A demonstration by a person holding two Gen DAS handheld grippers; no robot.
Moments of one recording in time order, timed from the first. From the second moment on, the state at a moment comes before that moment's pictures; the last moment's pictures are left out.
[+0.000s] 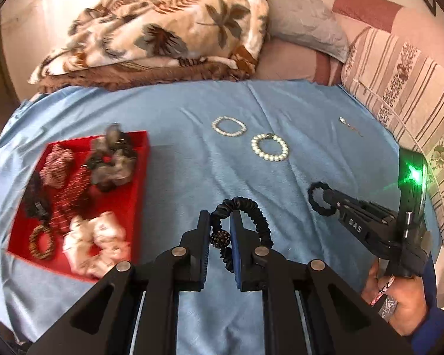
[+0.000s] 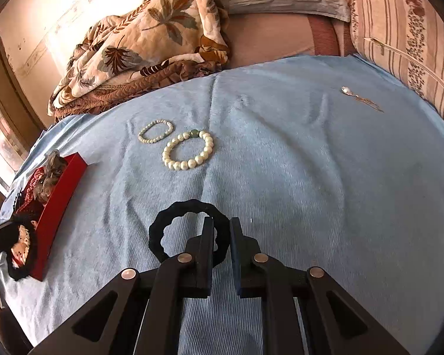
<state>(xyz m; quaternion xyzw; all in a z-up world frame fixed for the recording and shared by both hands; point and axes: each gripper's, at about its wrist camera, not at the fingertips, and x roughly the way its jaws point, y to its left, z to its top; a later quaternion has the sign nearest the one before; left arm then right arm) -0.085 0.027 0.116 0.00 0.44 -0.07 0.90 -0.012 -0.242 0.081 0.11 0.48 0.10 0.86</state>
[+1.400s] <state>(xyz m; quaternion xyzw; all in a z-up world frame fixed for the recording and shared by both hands) -0.150 0.250 0.116 -0.20 0.41 0.08 0.89 -0.053 -0.037 0.196 0.00 0.45 0.29 0.84</state>
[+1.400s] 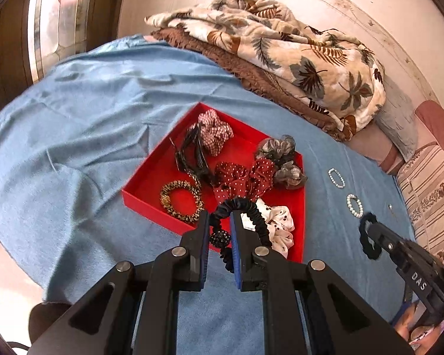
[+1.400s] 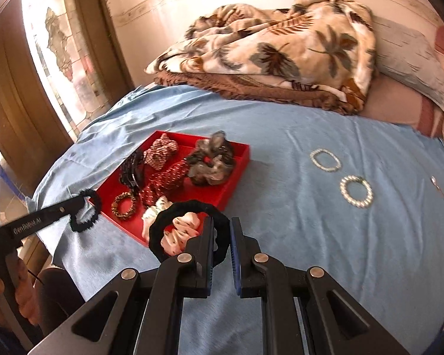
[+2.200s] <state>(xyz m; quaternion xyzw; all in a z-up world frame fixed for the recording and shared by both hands) -0.090 0.262 0.055 -0.20 0.44 0.08 0.87 0.088 0.142 0.126 -0.06 0.53 0.34 0.78</state>
